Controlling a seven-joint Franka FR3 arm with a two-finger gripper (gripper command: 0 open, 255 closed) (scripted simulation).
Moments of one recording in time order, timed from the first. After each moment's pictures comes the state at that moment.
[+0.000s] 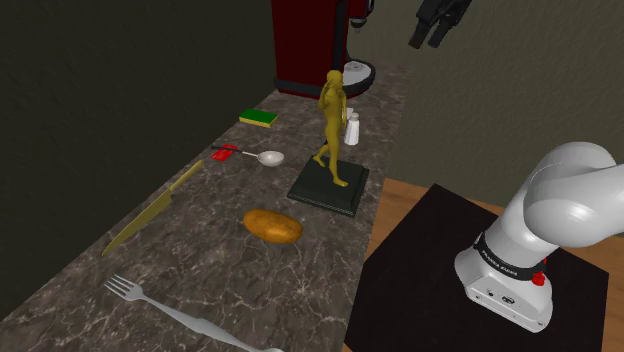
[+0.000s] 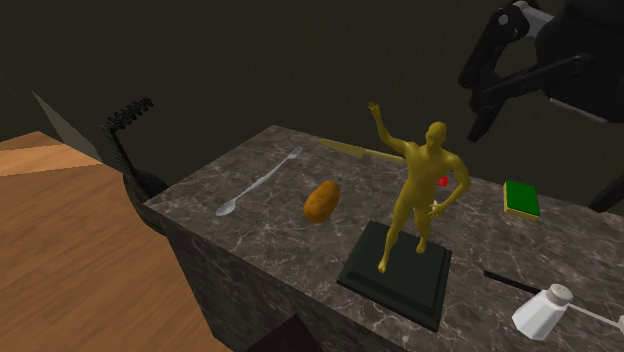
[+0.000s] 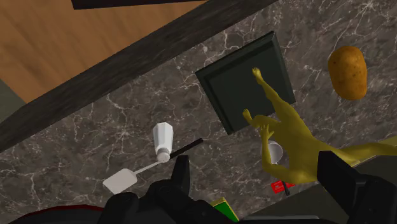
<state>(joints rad) 0.01 -0.83 -0.07 -2.26 0.12 1.66 -0.02</state>
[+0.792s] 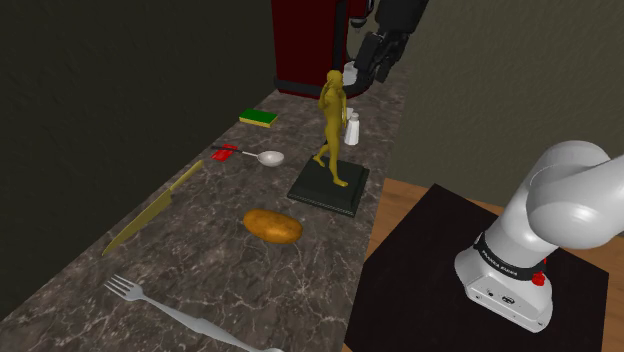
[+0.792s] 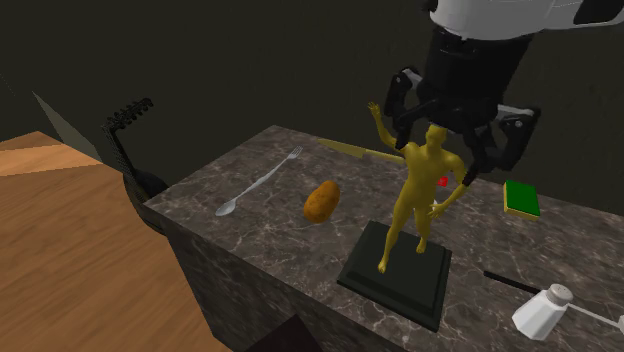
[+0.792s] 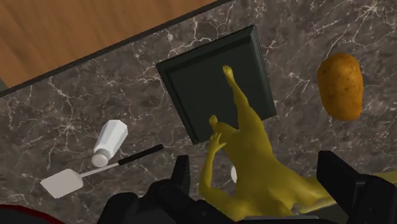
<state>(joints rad) 0.08 -0.66 0.11 -2.31 0.16 1.85 0.06</state>
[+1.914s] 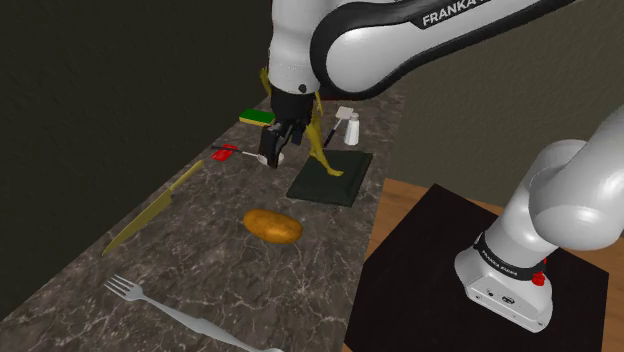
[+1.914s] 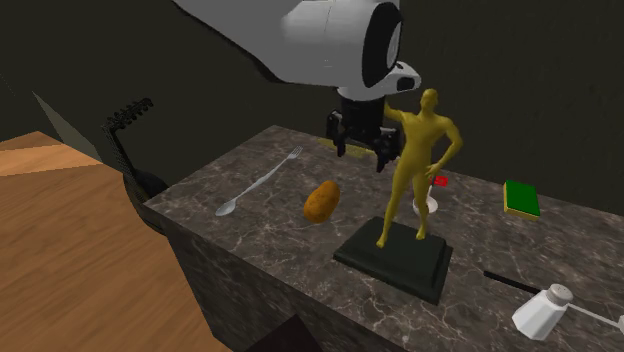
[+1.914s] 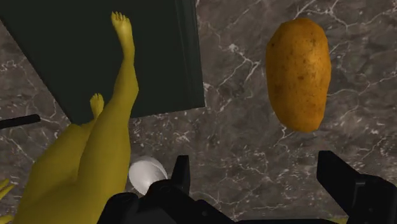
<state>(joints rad) 0.16 -0.19 0.41 -2.19 0.05 2.20 0.26</state>
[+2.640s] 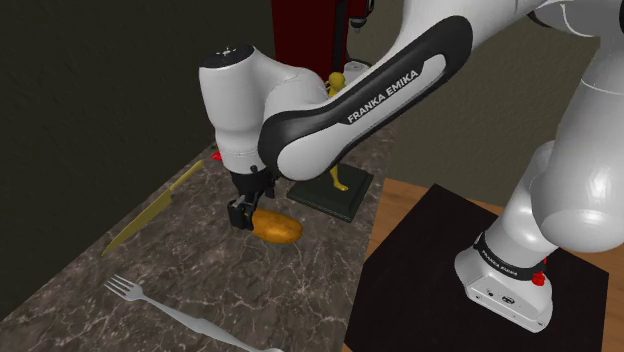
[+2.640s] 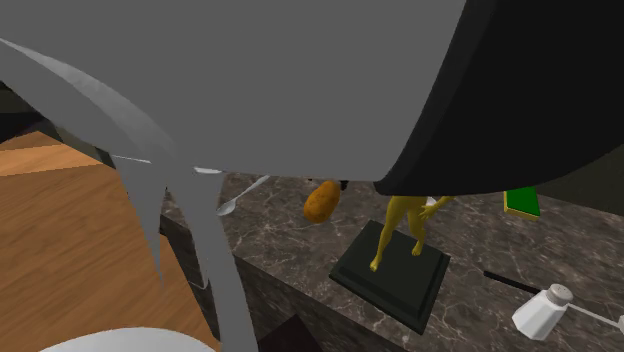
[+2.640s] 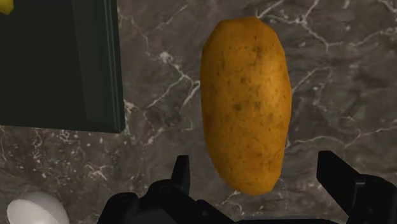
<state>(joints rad) 0.25 0.19 0.51 -2.02 -0.19 2.20 0.47</state>
